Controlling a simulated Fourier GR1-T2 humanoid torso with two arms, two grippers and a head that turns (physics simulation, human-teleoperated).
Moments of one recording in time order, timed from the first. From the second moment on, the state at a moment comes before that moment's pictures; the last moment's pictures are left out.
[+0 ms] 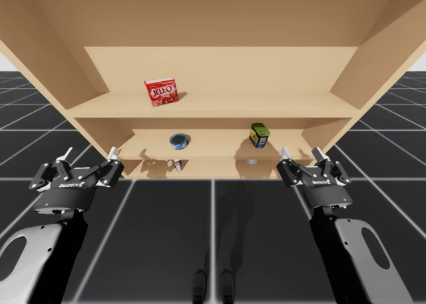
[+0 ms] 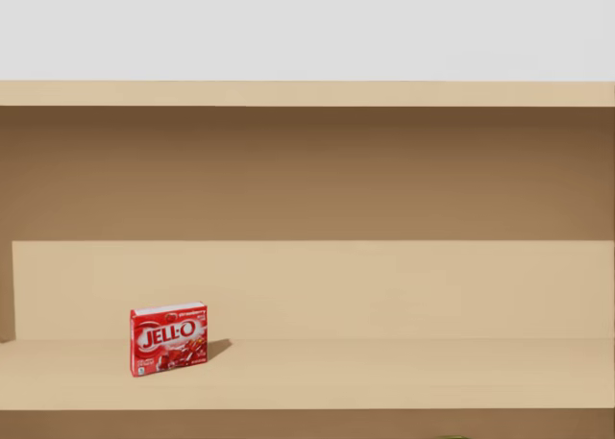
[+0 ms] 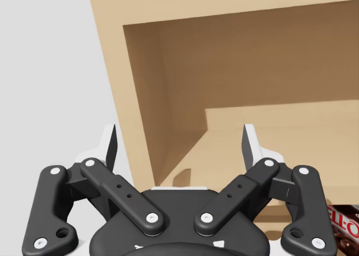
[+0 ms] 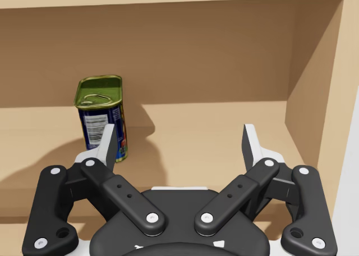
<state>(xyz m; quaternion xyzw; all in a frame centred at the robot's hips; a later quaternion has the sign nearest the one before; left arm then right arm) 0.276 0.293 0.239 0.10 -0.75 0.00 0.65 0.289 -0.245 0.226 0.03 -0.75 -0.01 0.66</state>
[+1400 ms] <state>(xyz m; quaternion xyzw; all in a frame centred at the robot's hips) 0.278 0.287 0.236 0.10 -0.75 -0.02 0.66 0.290 -0.246 0.229 0.03 -0.73 -0.02 0.68</state>
